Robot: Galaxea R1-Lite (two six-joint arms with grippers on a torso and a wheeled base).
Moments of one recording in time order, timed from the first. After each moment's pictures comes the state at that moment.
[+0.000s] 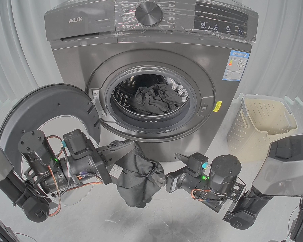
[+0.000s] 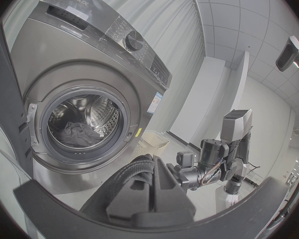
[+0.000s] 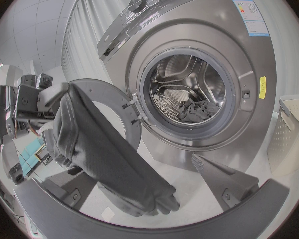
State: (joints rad) left arm -0.48 1.80 -0.35 -1.55 -0.51 -0.24; right arm 0.82 2.16 -0.57 -1.51 -0.16 0.20
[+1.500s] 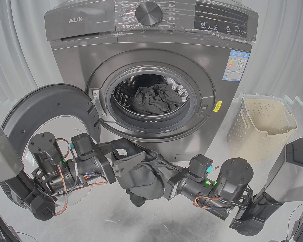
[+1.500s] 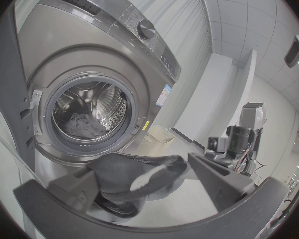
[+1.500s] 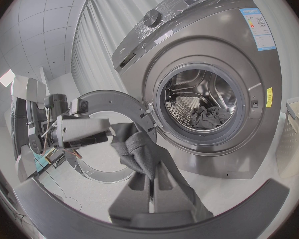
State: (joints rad) left arm -0.47 1.88 -0.37 -1.55 -0.49 -0.25; right arm 0.90 2.07 -0.52 -1.54 -0.15 0.21
